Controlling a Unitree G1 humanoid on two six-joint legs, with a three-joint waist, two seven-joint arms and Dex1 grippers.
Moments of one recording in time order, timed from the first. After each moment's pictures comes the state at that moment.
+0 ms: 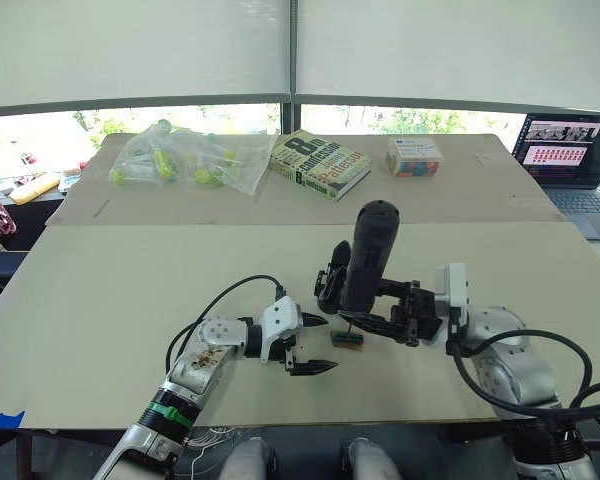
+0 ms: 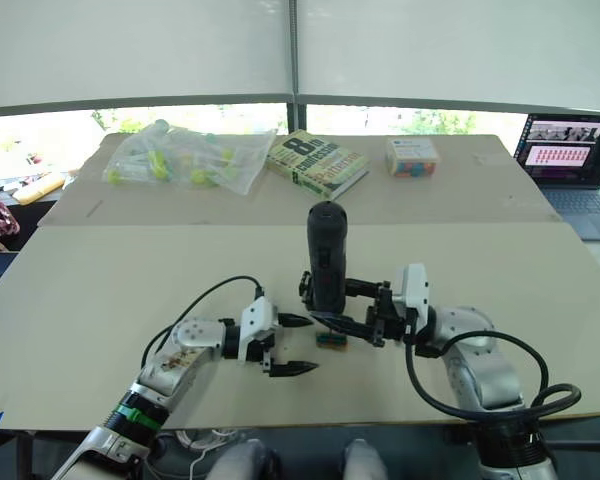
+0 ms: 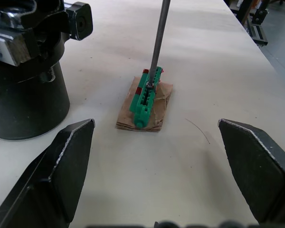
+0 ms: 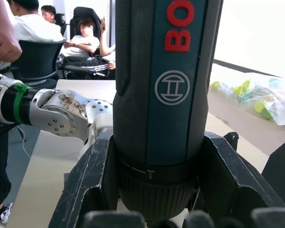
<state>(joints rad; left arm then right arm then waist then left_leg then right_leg) -0.35 0.34 -0.32 0.14 -0.16 0.11 -1.11 -0.22 -0.50 0.02 -0.22 0.53 0.07 1.11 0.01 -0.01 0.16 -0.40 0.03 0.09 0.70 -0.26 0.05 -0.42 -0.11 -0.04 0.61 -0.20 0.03</state>
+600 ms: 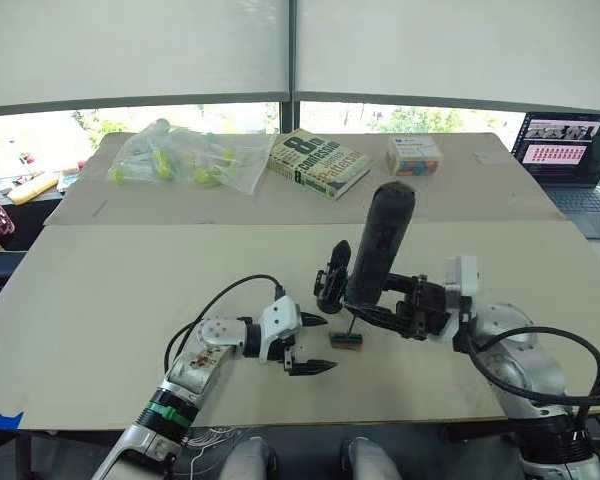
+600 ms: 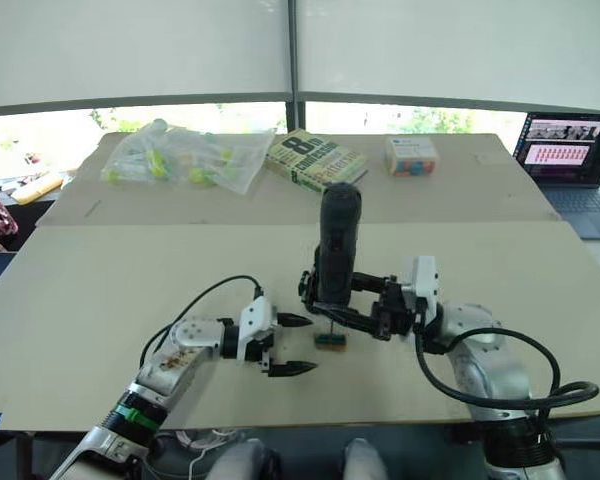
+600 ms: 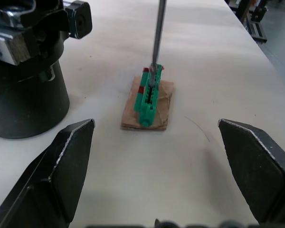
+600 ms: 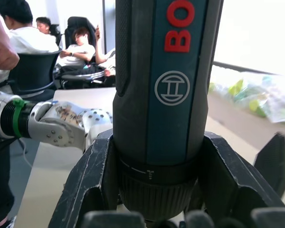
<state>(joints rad) -0.35 0.37 -0.31 0.12 -0.16 0.13 -1.11 -0.23 -0.53 -0.03 -0.26 0.63 0.14 1.09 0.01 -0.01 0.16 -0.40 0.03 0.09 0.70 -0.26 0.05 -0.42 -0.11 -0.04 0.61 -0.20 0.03</state>
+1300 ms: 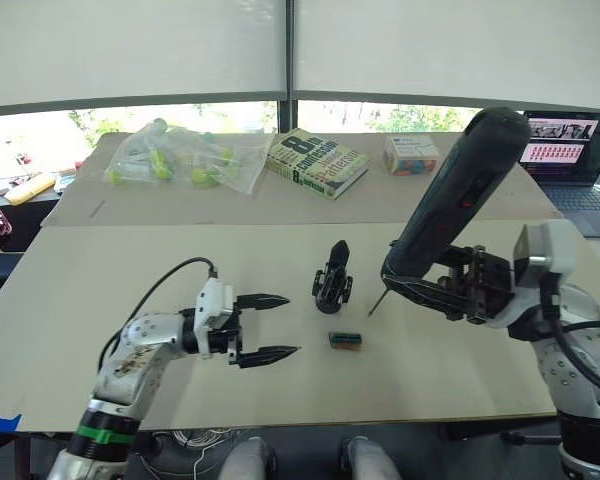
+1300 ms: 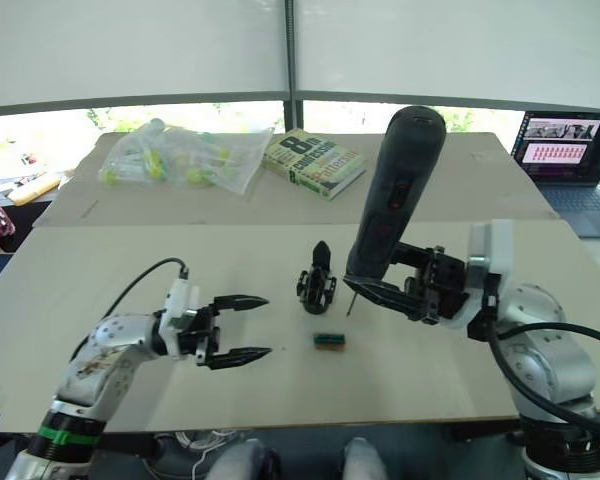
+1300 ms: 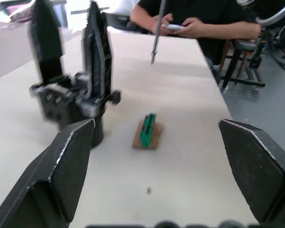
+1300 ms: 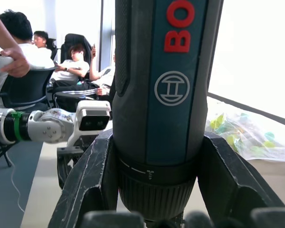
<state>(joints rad) -0.17 0.58 -0.01 -0.14 -0.51 0.19 -1.22 -0.22 -0.66 -0.24 -0.43 0.86 0.29 1.06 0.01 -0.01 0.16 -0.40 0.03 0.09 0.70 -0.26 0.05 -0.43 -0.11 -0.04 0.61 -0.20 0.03</state>
